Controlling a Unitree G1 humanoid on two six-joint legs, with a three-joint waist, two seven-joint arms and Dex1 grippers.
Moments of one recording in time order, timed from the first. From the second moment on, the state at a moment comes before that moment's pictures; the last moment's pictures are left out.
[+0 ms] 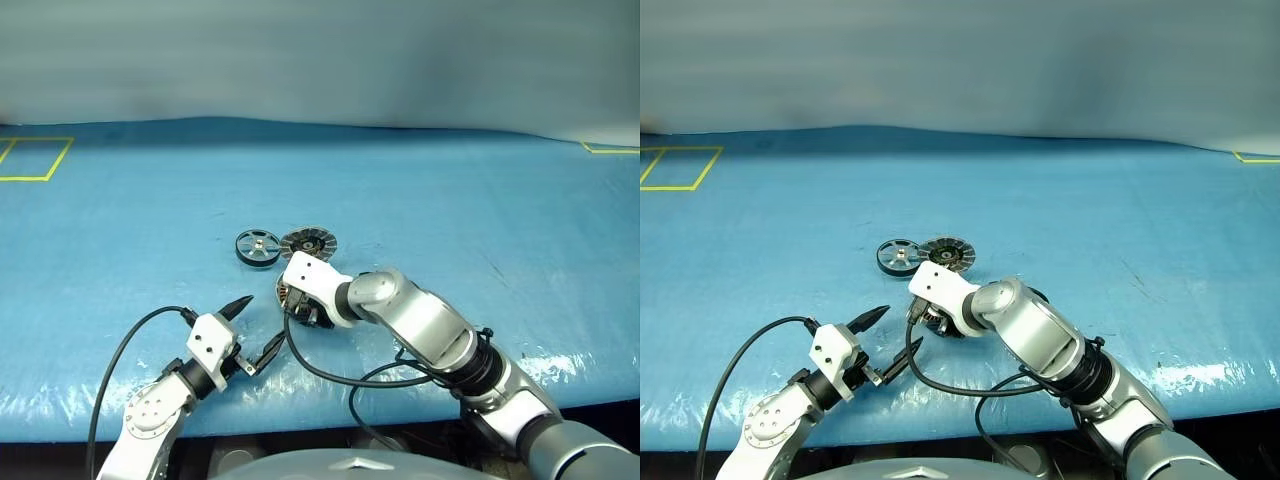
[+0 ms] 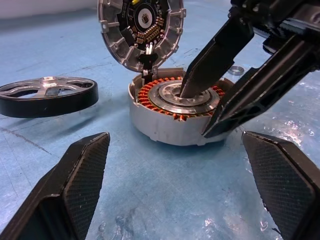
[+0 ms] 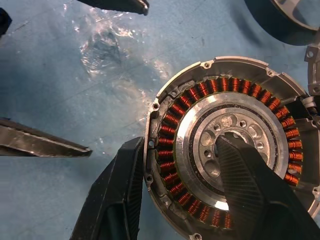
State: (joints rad) left arm 0.42 0.39 -0.12 -0.37 -0.18 -0.05 -0.56; right arm -0.57 -0.30 0.66 -0.49 0.11 1.39 0.61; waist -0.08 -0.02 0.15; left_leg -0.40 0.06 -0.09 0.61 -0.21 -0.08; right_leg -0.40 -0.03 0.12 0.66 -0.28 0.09
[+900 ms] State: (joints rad) left arm 0.37 0.40 -0.11 -0.35 -0.22 -0.04 -0.61; right arm -0.59 -0.21 0.39 -0.75 0.35 1.60 0.51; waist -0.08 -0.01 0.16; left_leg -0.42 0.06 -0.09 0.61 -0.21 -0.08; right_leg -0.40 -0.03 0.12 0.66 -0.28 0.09
